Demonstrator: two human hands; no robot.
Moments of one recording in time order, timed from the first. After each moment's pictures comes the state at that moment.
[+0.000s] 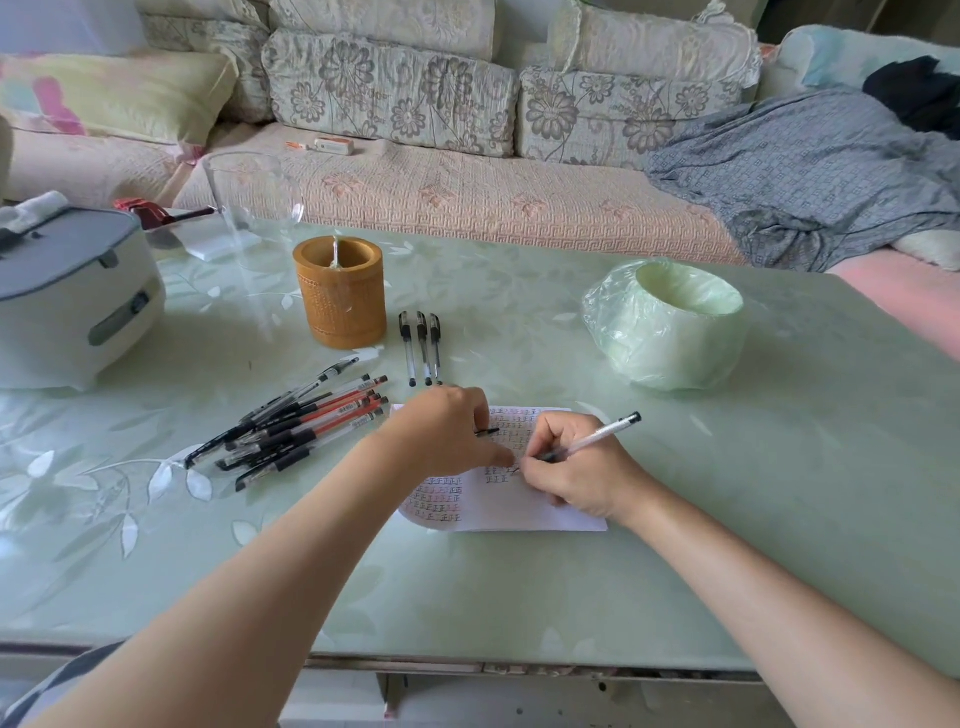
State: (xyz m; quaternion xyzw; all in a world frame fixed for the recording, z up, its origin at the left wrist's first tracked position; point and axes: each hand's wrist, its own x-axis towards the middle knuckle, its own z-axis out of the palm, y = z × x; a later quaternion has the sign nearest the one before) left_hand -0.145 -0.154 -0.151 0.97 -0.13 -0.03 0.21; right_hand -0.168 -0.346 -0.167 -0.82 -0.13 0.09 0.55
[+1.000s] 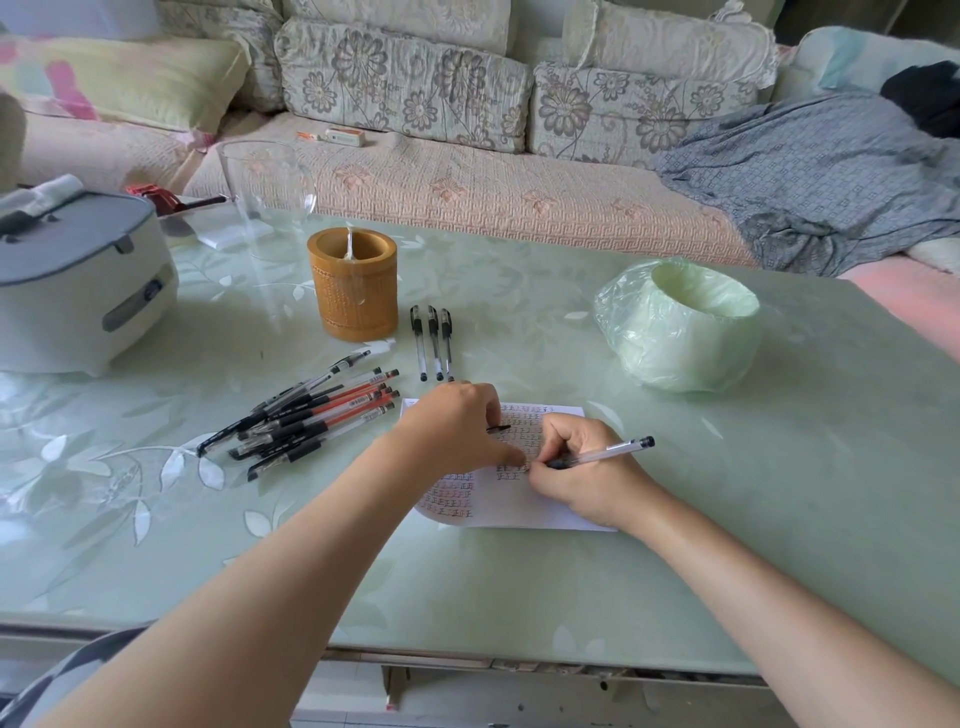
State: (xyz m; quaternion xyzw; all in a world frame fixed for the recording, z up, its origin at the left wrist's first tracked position) left_hand -0.146 -0.155 -0.154 0.97 -0.12 -0.02 0.23; right_hand -0.170 -0.342 -0.173 -0.85 -0.19 0.02 0.48
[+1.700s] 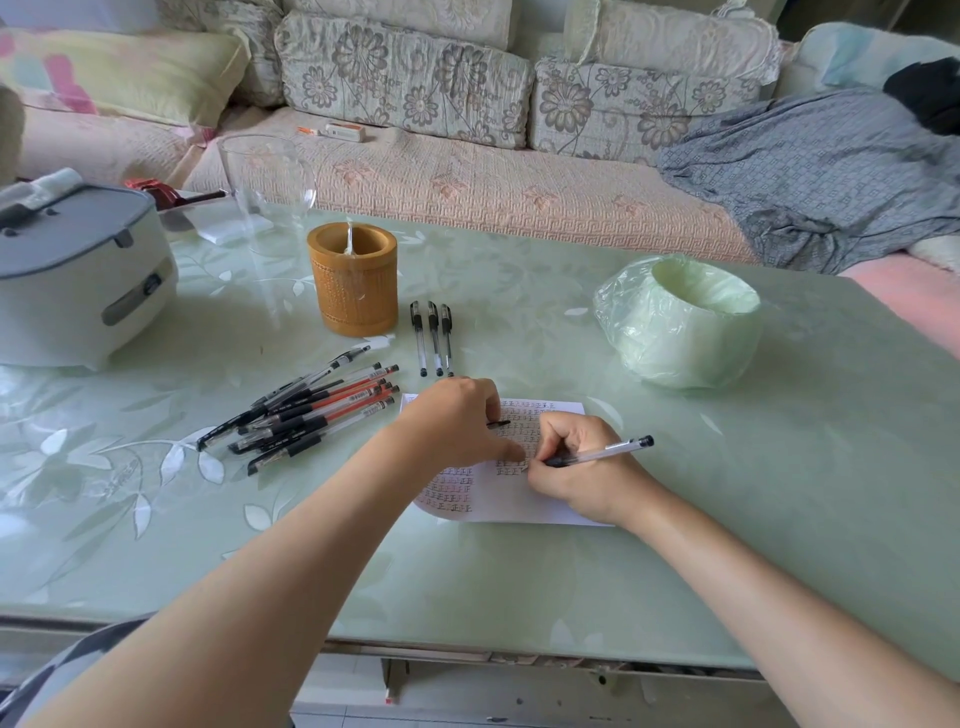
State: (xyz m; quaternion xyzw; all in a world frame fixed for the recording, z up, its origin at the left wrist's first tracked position) left_hand -0.146 -0.155 -0.154 0.96 -0.11 -0.03 0.24; right_hand -0.170 -0.342 -0.176 -0.85 -0.20 0.03 0.49
